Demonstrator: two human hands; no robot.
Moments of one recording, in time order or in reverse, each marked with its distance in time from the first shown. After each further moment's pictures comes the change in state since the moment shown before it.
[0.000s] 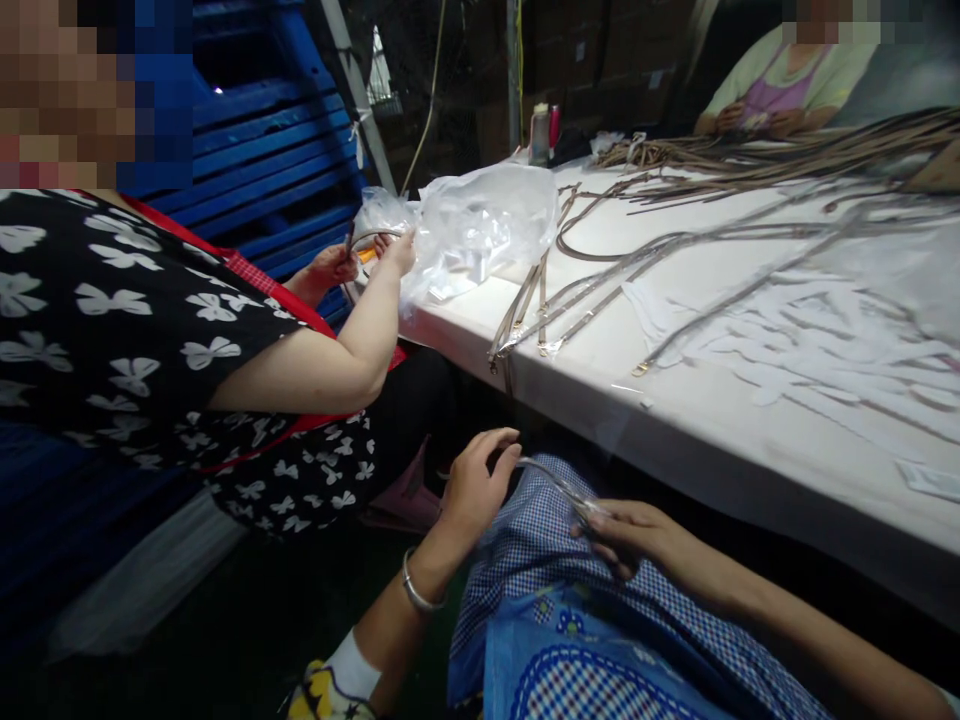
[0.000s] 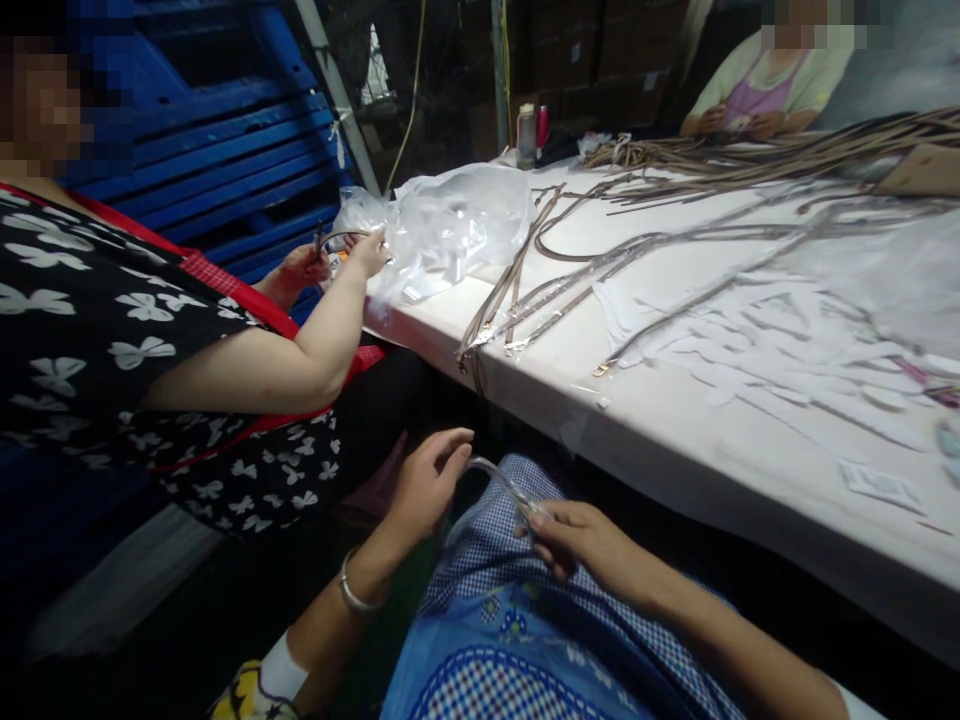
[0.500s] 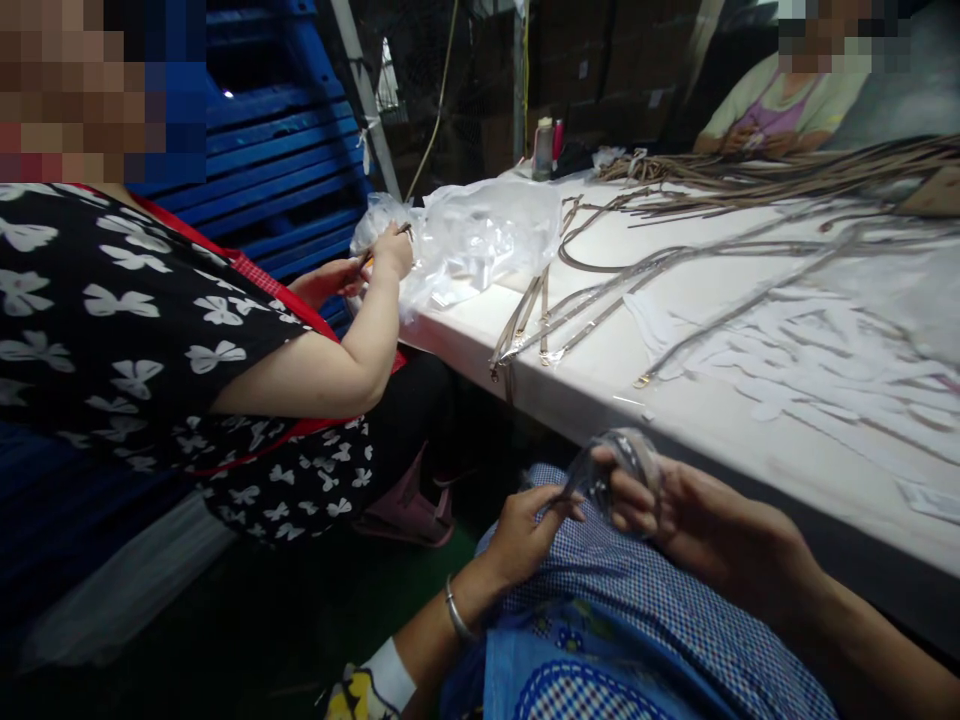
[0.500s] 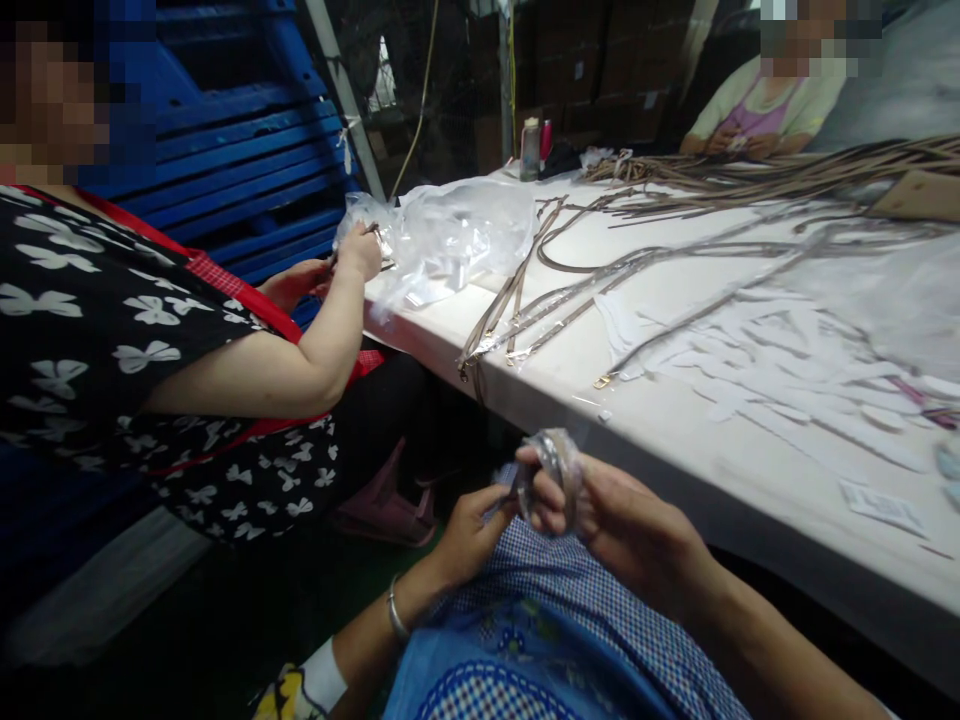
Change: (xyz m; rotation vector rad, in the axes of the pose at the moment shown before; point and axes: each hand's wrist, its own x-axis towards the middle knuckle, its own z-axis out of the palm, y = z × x) left_hand -0.023 -0.018 0.053 -0.119 -0.273 0.113; right_hand -0.015 -0.051 -0.010 0.605 0.021 -0.320
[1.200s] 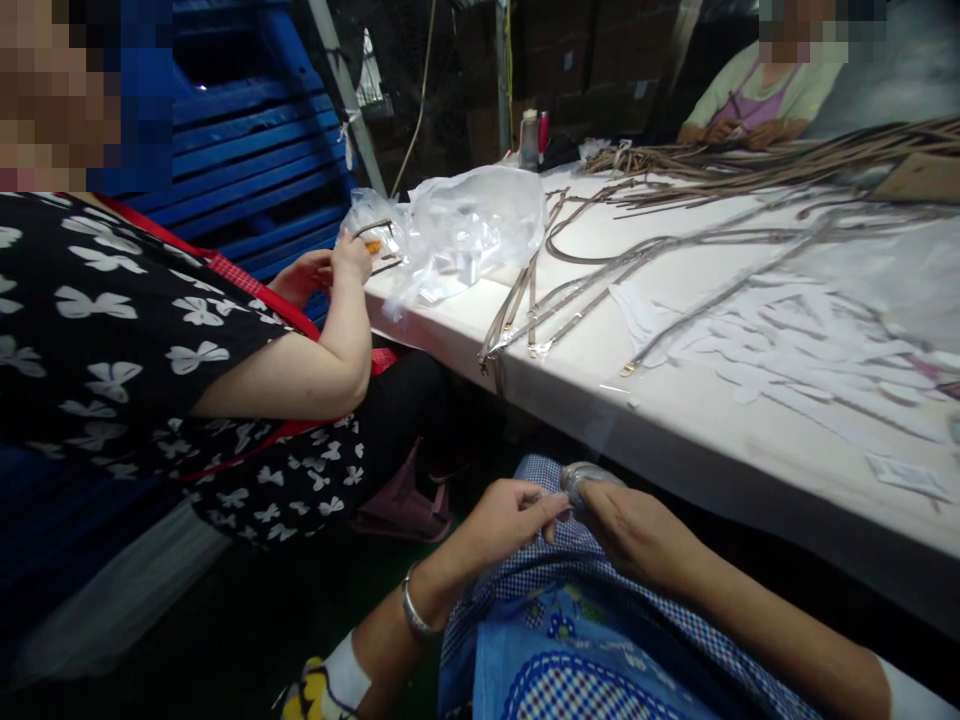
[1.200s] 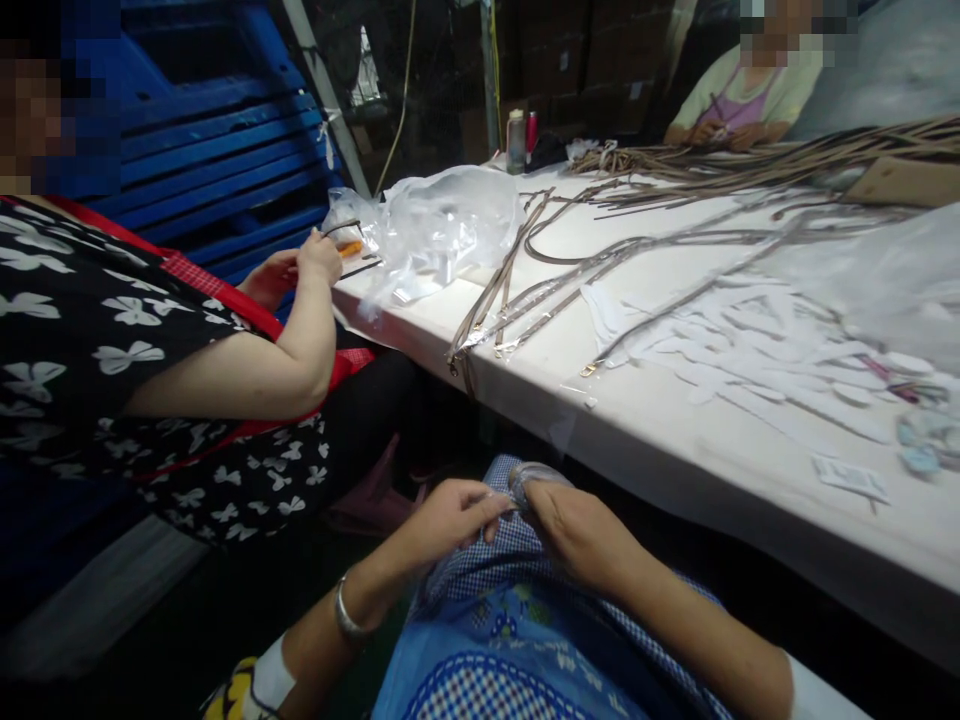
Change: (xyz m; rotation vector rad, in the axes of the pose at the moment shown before) left_hand 0.002 0.040 -0.027 -0.064 -0.277 -0.415; right_hand 0.001 0.065 -0.045 -1.740 -0.079 -0.317
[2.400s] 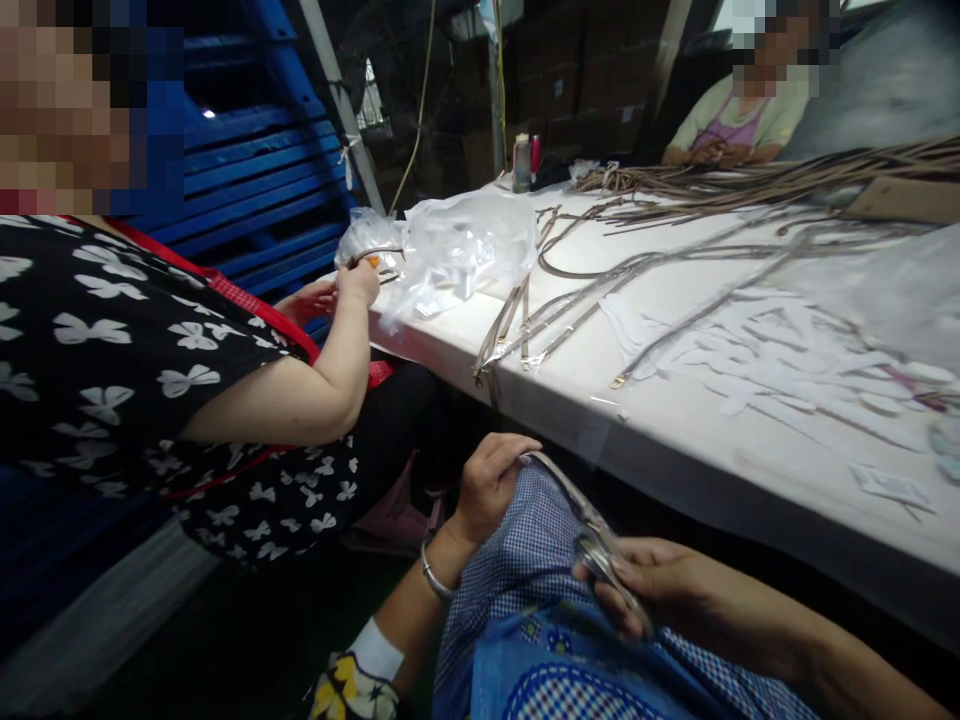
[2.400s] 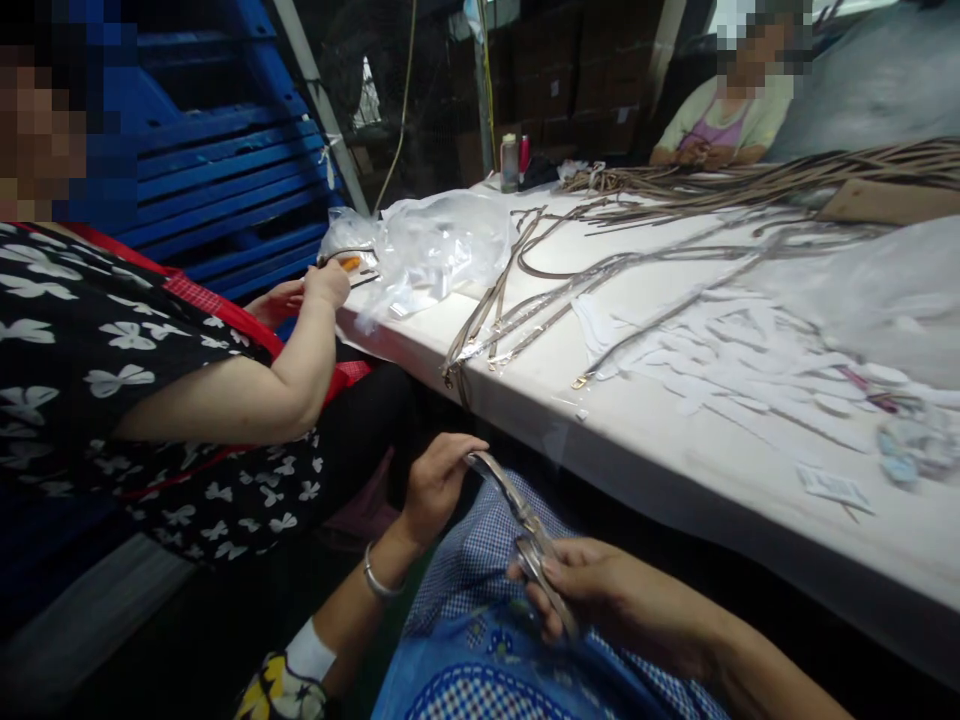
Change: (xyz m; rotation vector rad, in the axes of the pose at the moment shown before) left_hand 0.038 -0.007 -0.019 0.305 0.540 0.768; right_hand -0.023 -0.025 -0.047 1.727 -0.377 0.604
